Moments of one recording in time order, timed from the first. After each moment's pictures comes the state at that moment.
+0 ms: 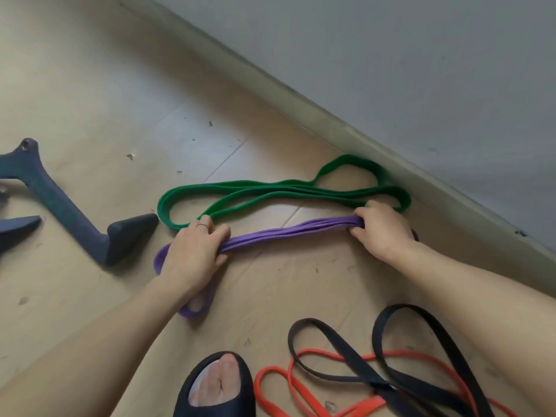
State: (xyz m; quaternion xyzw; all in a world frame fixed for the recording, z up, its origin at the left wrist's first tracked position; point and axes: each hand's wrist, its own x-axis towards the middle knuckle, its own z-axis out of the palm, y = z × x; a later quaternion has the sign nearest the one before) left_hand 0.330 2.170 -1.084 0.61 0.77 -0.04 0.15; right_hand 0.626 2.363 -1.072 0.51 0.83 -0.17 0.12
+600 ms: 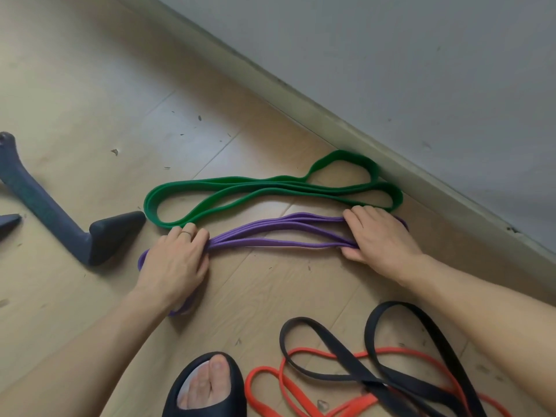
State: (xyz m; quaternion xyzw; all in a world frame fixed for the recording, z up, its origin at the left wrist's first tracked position) left_hand 0.330 2.153 -1.088 0.64 0.76 -0.08 0.07; right_hand 0.657 2.353 -1.081 0.32 0.94 -0.02 0.15
